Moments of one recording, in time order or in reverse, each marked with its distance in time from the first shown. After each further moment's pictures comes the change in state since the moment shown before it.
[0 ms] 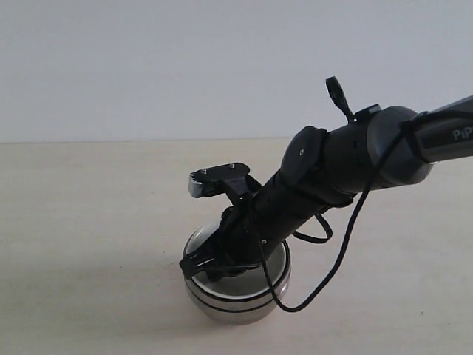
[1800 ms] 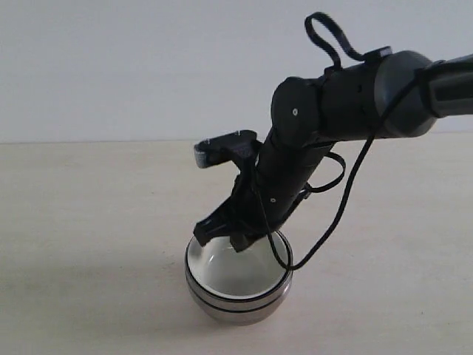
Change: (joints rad) left arm 0.000 0.000 0.000 0.000 0.000 0.000; right arm 0.000 -0.051 -0.166 -0.522 0.236 0.484
